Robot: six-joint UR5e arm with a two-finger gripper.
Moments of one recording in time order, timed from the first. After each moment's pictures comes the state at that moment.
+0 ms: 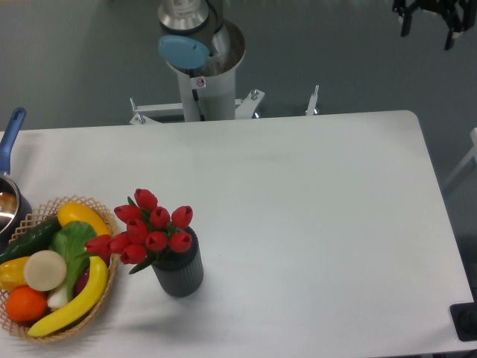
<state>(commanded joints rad) 3.38 -1.54 -1.70 -1.33 1.24 2.16</state>
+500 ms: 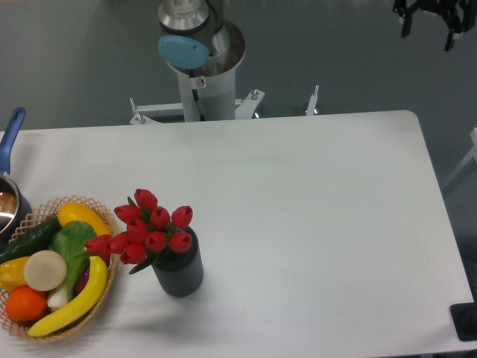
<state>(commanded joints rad) 3.36 -1.54 -1.70 -1.34 1.21 2.14</state>
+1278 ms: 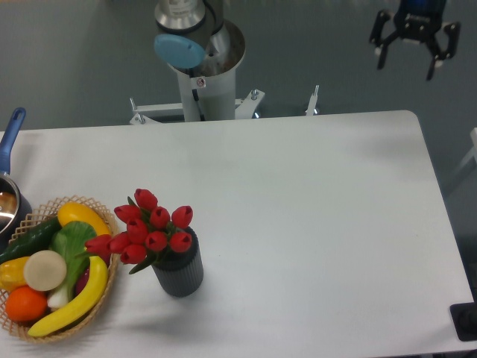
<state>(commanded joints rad) 3.21 -1.54 -1.81 -1.27 0.93 1.68</state>
